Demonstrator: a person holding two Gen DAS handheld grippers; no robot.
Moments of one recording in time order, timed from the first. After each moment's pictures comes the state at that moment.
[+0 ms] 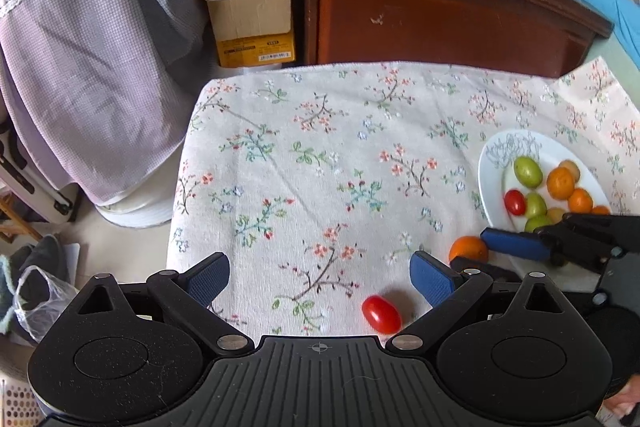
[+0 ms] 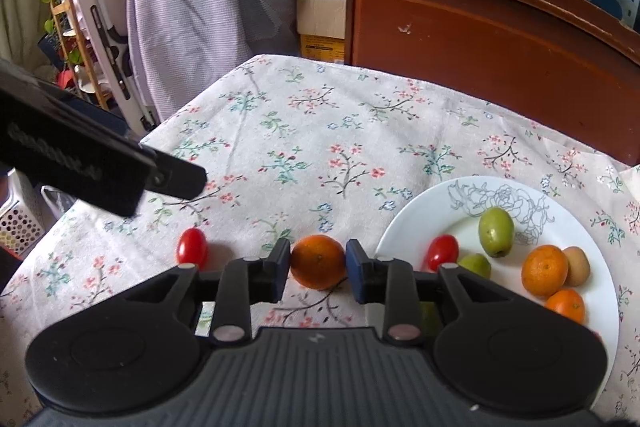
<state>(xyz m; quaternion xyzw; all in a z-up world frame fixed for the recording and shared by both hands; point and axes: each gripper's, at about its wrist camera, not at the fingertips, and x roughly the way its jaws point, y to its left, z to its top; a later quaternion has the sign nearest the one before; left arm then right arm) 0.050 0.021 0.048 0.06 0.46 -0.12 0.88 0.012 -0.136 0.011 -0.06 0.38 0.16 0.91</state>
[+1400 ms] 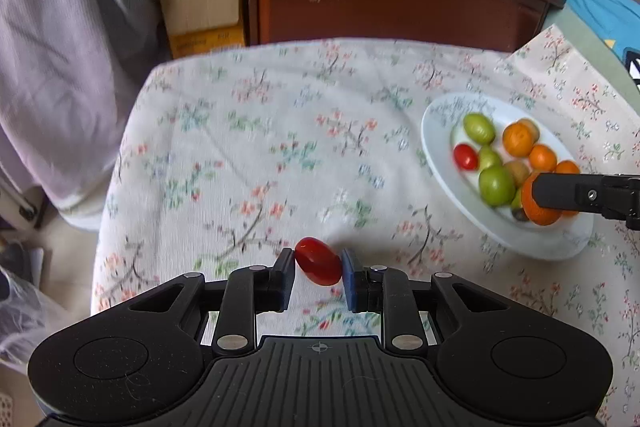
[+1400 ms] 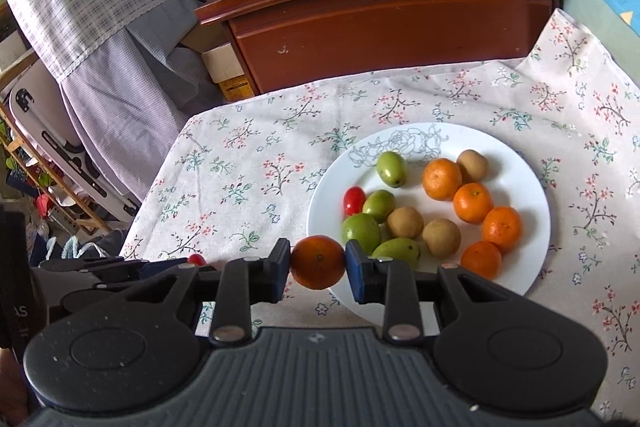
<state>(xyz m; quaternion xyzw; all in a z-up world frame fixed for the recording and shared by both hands) 0.016 -0.005 0.020 0.05 0.43 -0.17 0.89 -0.036 -0.205 0.052 0.13 0.38 0.05 0.91</state>
